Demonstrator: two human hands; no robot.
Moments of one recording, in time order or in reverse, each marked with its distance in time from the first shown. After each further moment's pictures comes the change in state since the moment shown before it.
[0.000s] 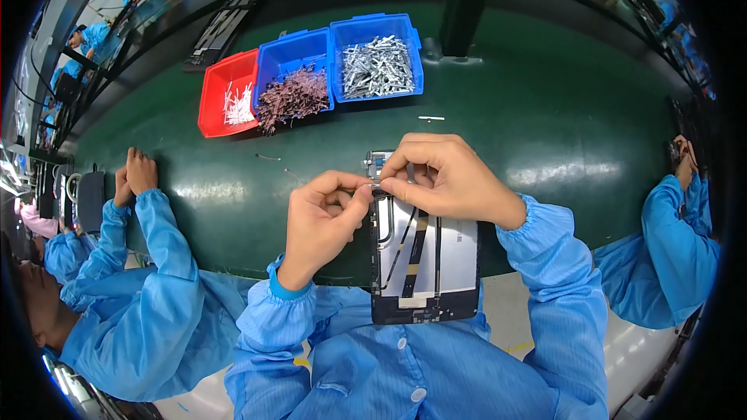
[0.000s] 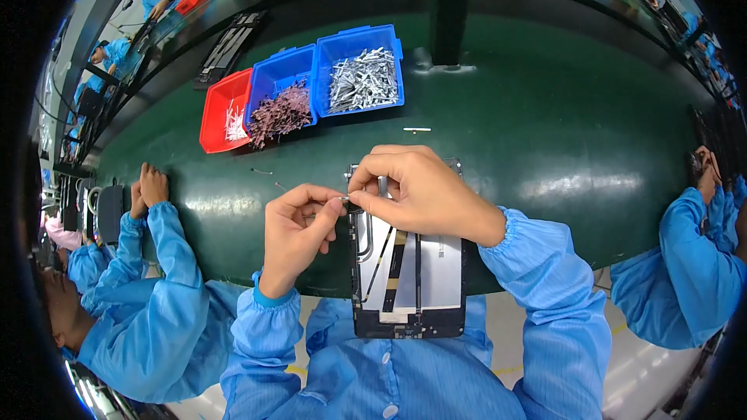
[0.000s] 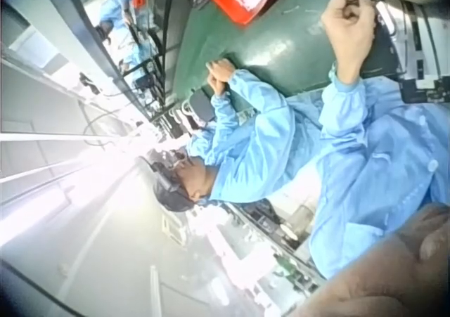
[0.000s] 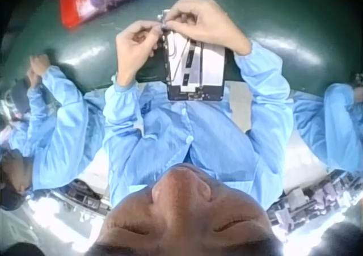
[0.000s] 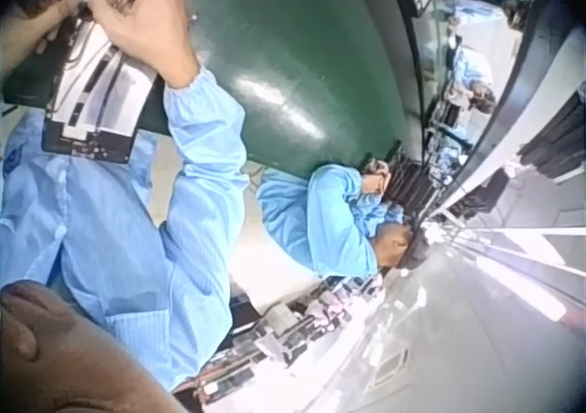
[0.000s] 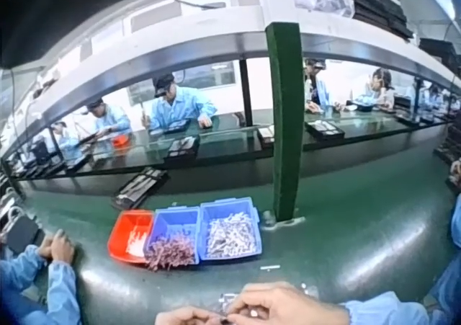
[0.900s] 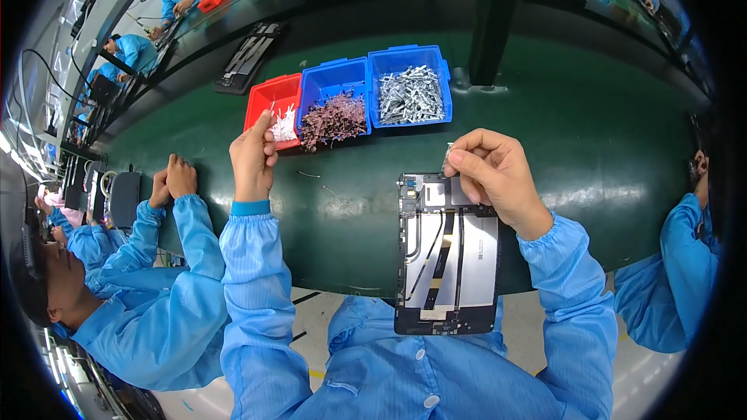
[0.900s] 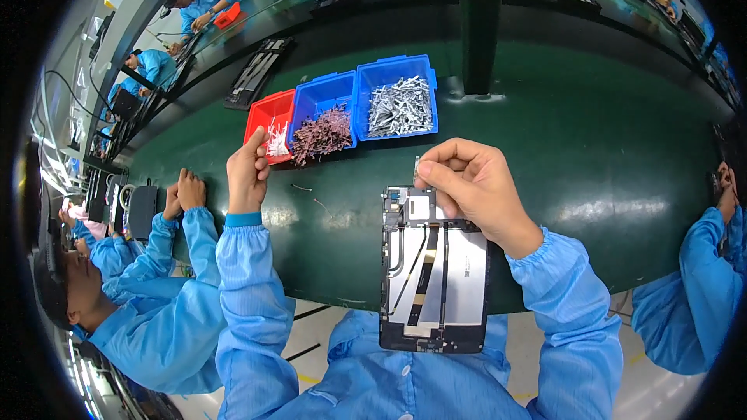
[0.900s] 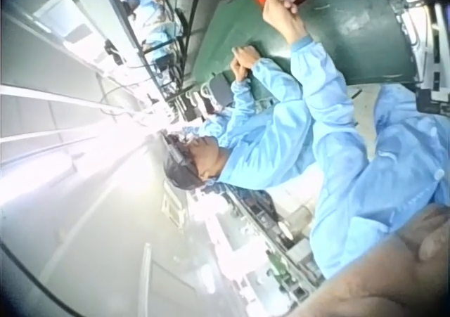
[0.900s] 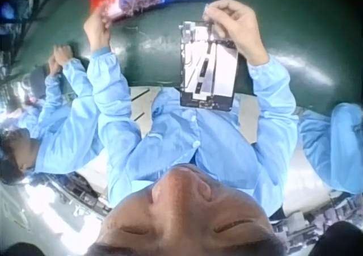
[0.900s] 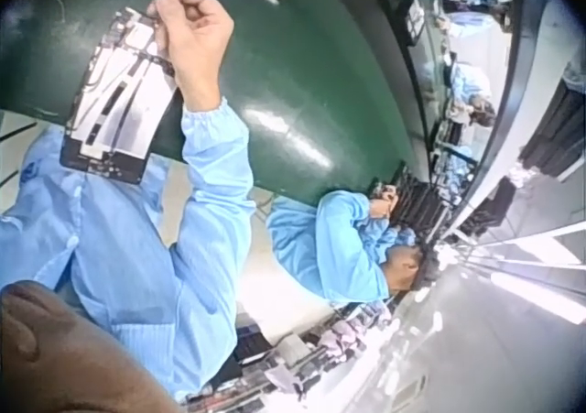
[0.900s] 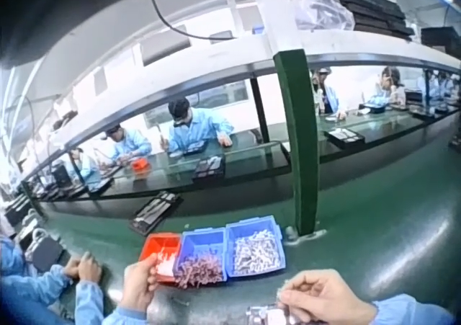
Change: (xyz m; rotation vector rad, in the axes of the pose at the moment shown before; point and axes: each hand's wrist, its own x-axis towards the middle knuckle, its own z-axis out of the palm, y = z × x) left_hand 0.102 0.022 -0.141 -0.231 0.587 -0.057; right_hand -0.006 0.003 -0.020 0.719 0.258 0.194
